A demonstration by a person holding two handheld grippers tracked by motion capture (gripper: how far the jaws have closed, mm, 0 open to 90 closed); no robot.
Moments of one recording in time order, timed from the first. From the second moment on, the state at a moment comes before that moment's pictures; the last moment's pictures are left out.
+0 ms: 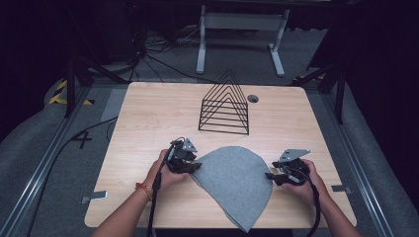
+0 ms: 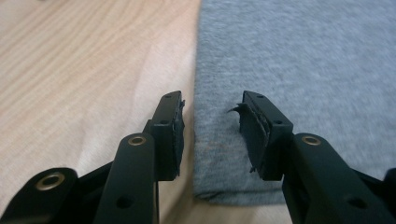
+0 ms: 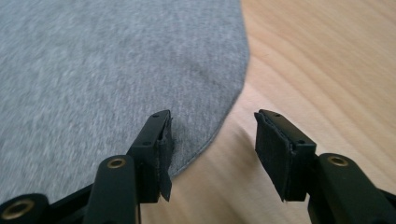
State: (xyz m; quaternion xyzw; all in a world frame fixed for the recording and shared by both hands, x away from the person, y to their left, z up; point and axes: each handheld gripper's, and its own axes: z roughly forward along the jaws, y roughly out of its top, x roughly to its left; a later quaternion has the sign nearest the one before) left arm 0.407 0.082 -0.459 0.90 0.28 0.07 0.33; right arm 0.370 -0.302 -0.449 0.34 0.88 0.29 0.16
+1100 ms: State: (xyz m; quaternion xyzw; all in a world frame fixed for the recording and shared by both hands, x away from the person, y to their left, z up) left arm 0.379 0.083 -0.461 0.90 0.26 0.05 0.34; right arm 0.397 -0.279 -0.448 0.36 0.87 0.30 0.12
